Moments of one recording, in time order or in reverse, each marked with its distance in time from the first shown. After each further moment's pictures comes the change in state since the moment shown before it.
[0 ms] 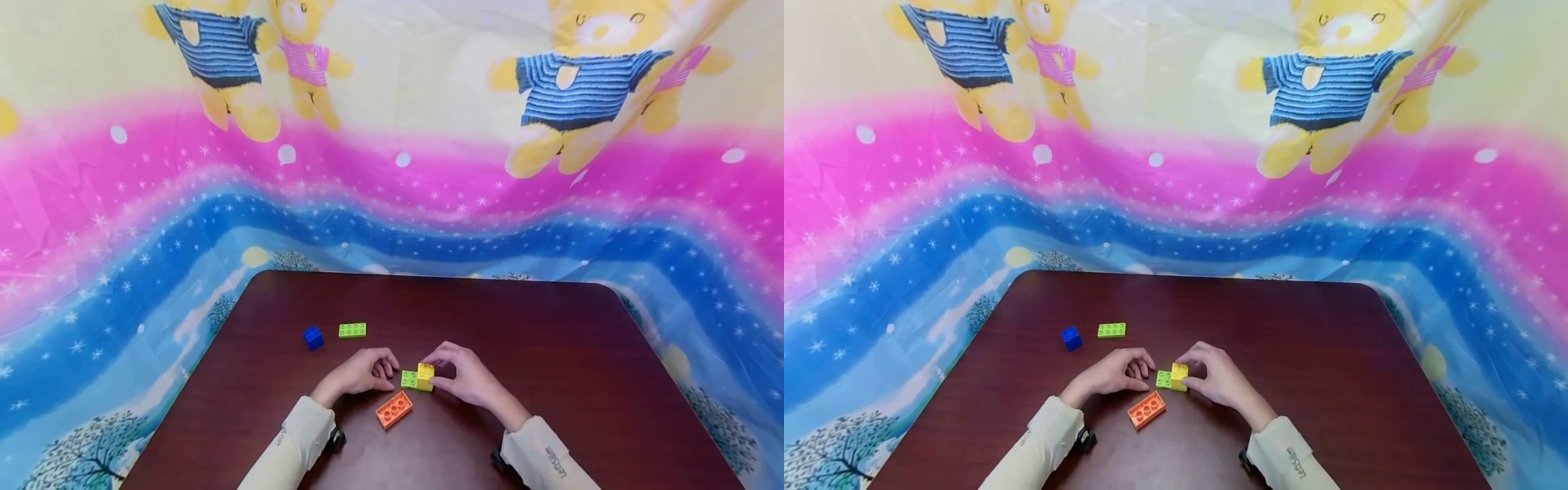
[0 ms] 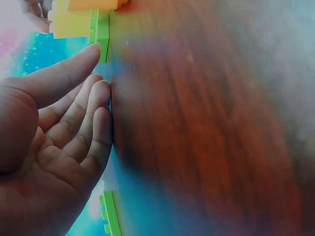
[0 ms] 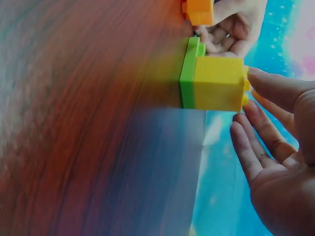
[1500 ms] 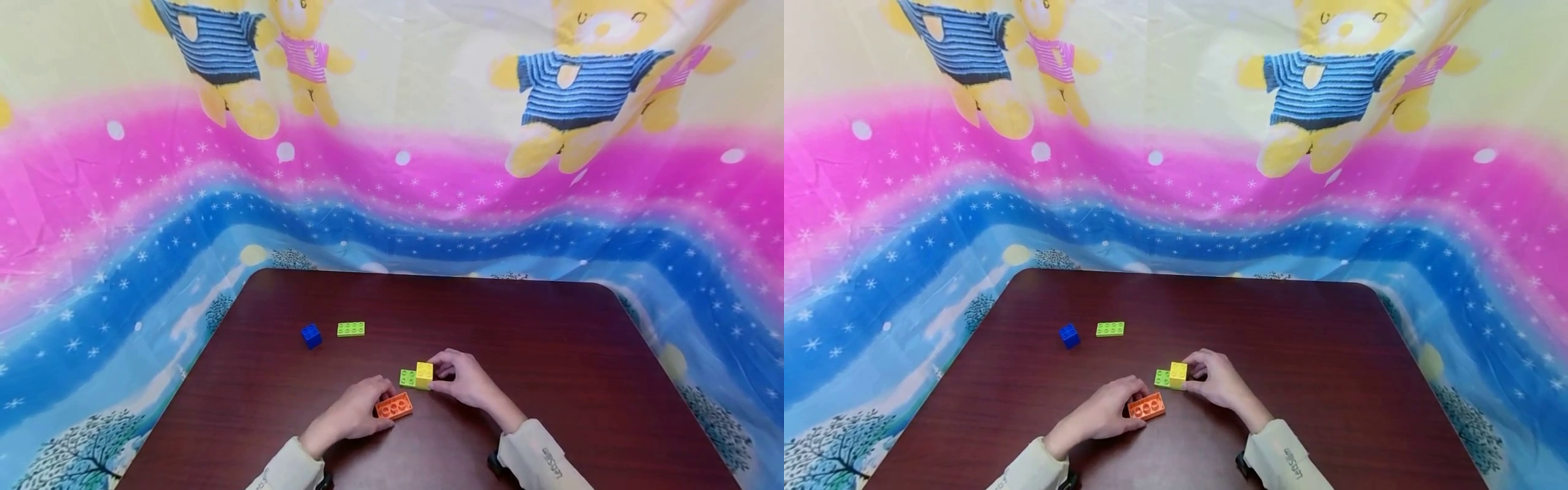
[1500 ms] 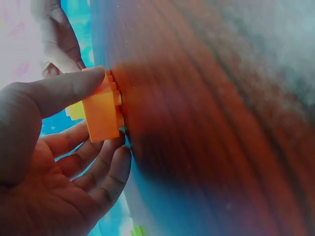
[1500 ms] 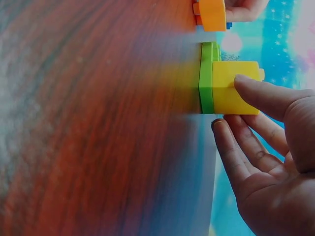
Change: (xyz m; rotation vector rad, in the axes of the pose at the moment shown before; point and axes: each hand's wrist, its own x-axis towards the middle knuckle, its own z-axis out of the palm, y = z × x) left_hand -0.052 0.041 0.039 0.344 0.078 -0.032; right_hand -0.001 0.013 0.013 0.113 -0.020 0.137
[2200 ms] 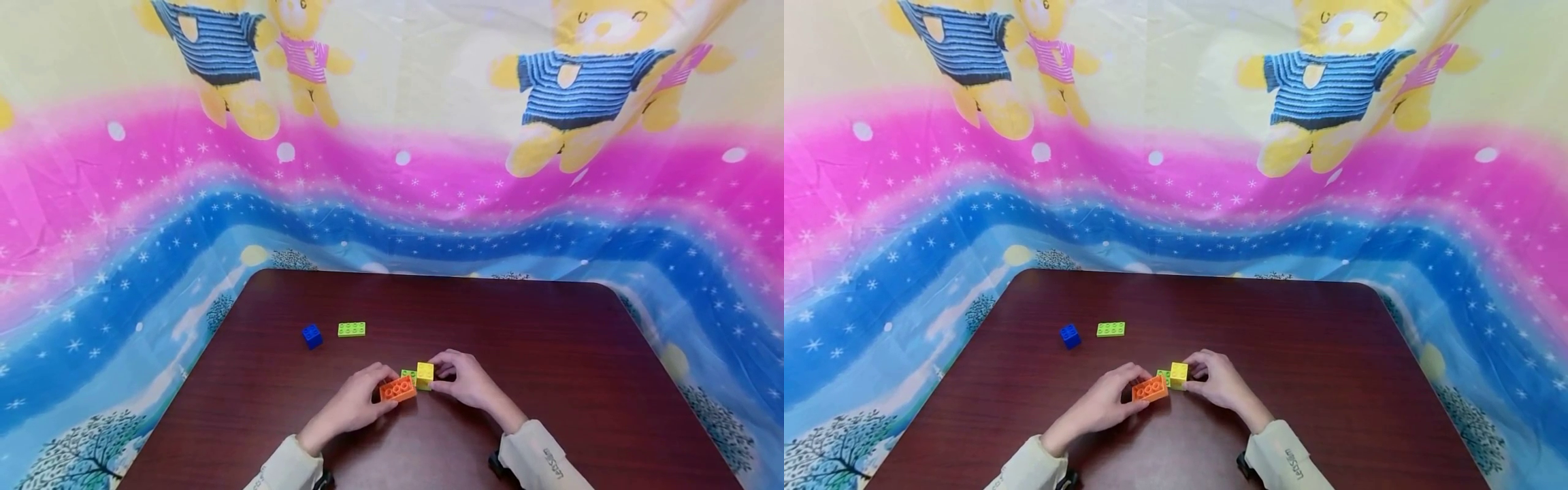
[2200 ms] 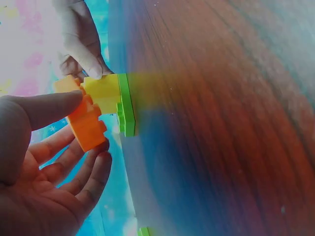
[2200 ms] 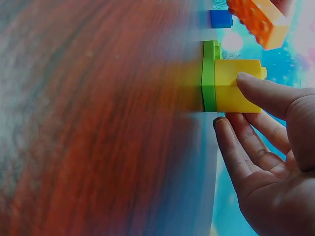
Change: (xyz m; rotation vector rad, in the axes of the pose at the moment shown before) left_hand 0.003 0.002 -0.011 -0.121 0.140 0.031; right_hand -0.001 0.001 0.000 0.028 -0.008 0.005
